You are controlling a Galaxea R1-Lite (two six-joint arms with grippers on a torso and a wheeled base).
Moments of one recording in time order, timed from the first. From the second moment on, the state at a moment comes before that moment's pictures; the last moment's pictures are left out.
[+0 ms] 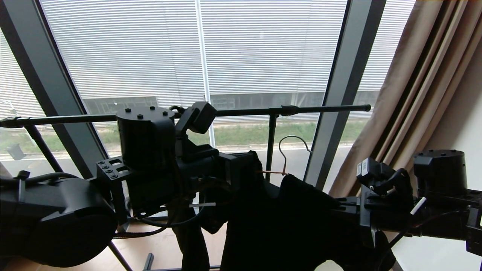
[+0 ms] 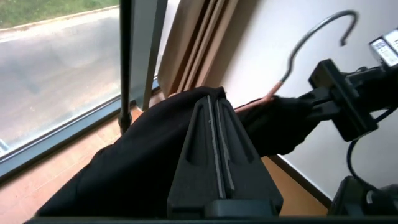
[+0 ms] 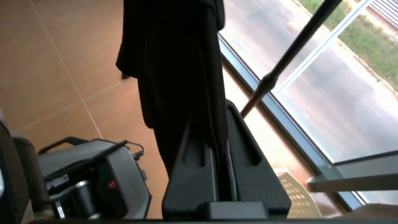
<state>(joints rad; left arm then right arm) -0.69 1.73 -0.86 -0.67 -0.20 -0.23 0.32 1.62 -0.50 -0.54 0.59 -0.35</state>
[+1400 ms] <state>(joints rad) -0.78 1.67 -0.81 -0.64 -0.20 -0.14 0.29 1.69 -0.36 -0.98 0.71 -0.16</state>
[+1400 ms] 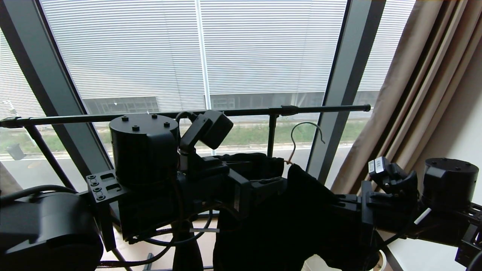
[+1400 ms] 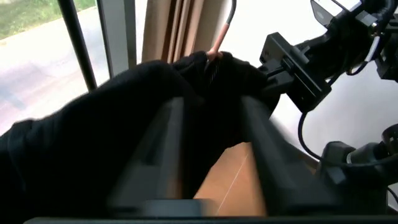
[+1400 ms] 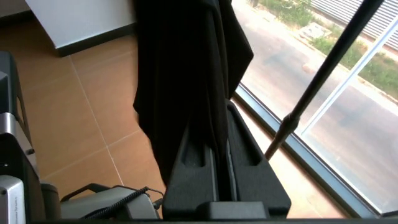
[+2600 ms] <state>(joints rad) -0.17 1.23 -0.29 -0.64 -0.87 0.04 0.17 1.68 -0.34 -0.99 1.09 -0.17</state>
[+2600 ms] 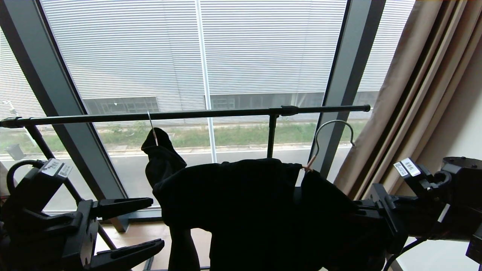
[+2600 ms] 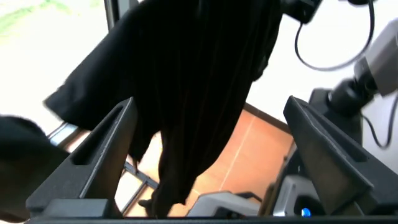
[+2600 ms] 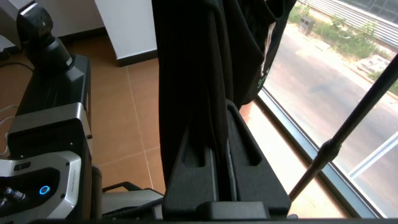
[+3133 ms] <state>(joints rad) -0.07 1.40 -0.29 -0.66 -0.94 0.11 0.18 1.65 -0.32 -0.99 1.13 -0.17</state>
